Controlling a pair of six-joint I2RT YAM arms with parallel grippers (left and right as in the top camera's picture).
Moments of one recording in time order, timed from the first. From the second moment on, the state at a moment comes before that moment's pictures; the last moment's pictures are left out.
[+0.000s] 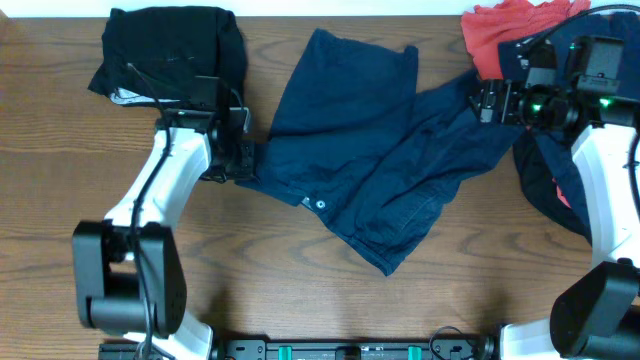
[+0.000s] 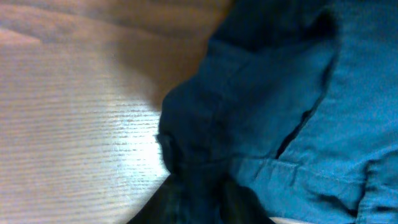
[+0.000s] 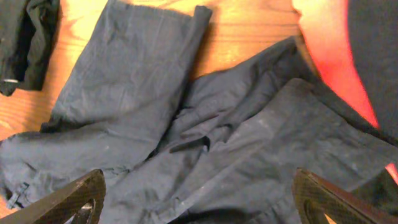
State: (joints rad) left arm -0.10 1.76 1.23 -0.86 0.14 -0.07; right arm -0.15 1.64 1.40 -0.71 -0.45 -0.02
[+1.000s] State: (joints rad) left arm -0.05 1.53 1.29 -1.09 0.04 -0.23; right arm -0.06 1.64 1.40 -0.70 -0.29 -0.02
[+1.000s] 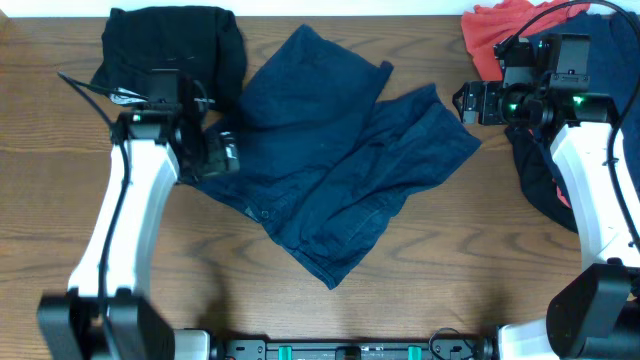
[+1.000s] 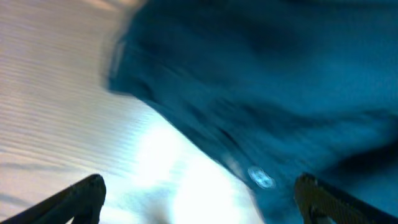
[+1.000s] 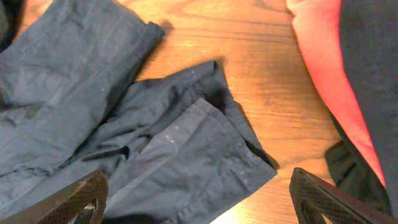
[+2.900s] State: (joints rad) left arm -0.76 1.61 0.84 -0.75 0.26 -0.70; right arm -0.06 1.75 1.40 -0.66 -0.23 -0.02
